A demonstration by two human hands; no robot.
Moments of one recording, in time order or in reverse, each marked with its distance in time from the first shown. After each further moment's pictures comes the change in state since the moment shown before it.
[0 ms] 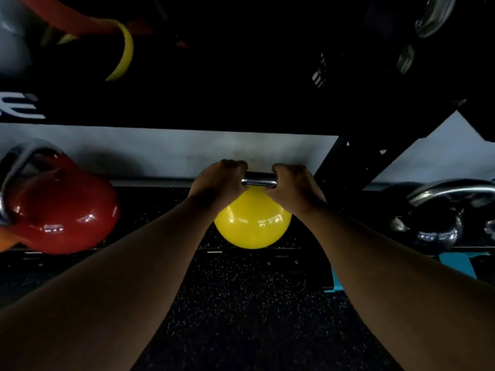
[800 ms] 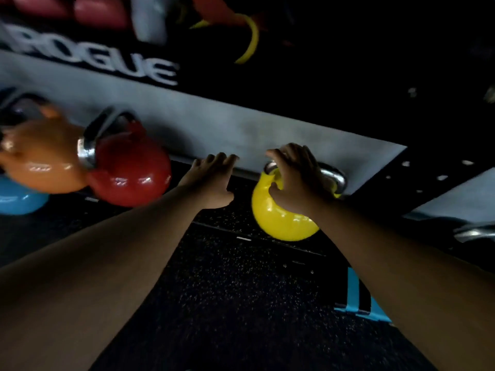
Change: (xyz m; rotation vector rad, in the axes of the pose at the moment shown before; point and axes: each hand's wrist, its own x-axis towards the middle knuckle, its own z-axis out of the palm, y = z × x) left_hand -0.090 -0.087 -0.031 0.048 -0.107 -0.212; right_hand -0.005 -0.087 0.002 -0.177 -0.027 -0.425
